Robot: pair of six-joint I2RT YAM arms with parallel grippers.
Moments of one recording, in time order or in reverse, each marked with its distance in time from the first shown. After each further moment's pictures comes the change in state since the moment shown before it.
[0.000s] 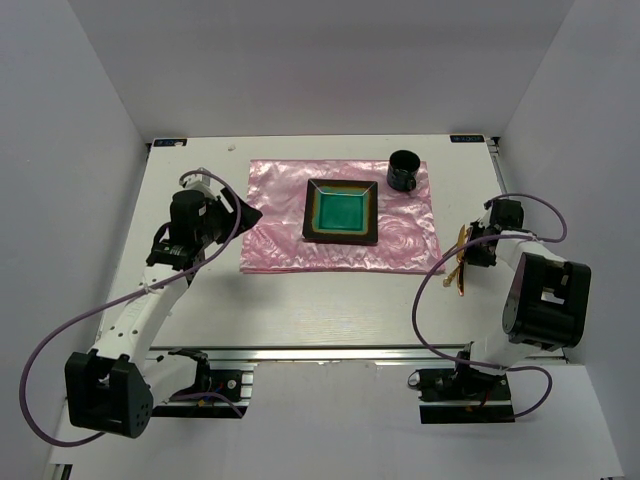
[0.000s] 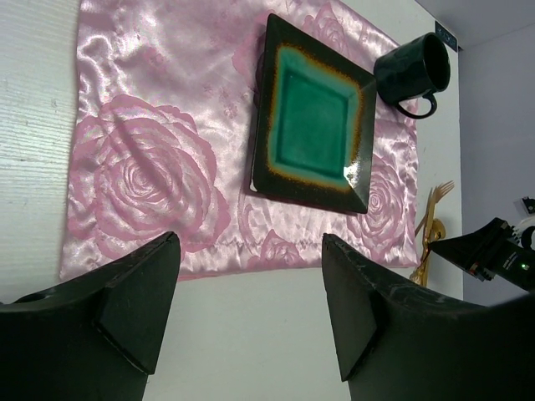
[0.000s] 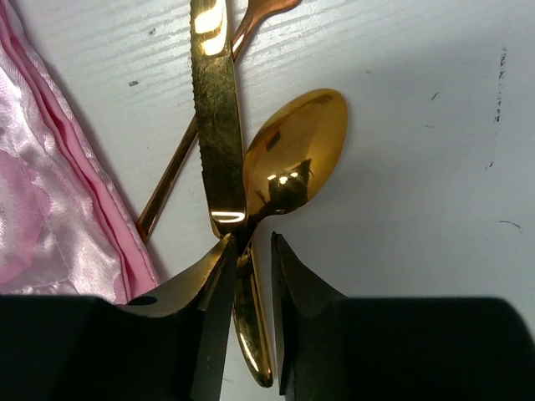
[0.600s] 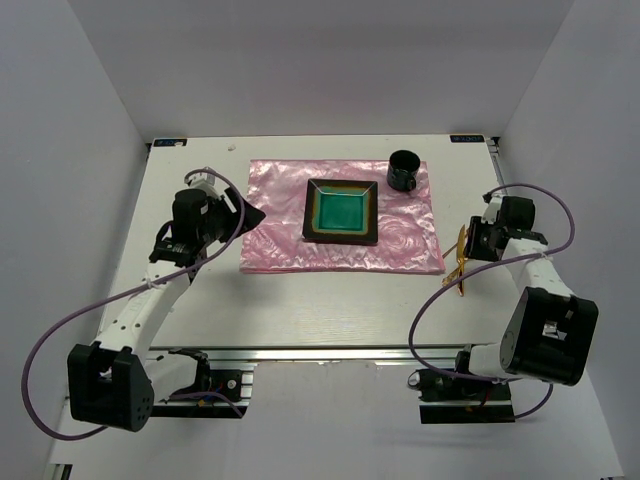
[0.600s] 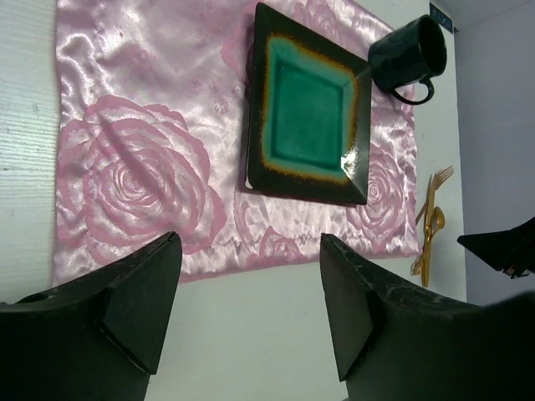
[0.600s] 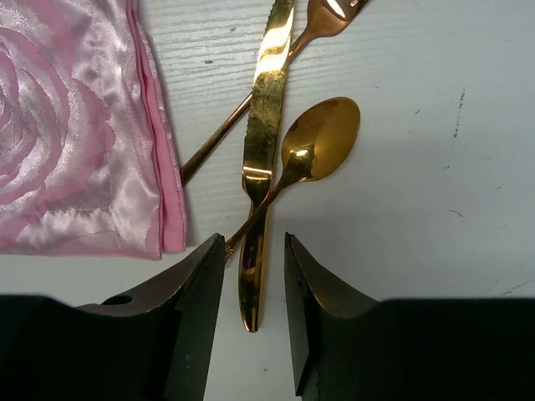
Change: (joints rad) left arm 0.000 0.035 -0.003 0.030 0.047 0.032; right arm 0.000 -0.204 0.003 -0.100 -0.081 -0.185
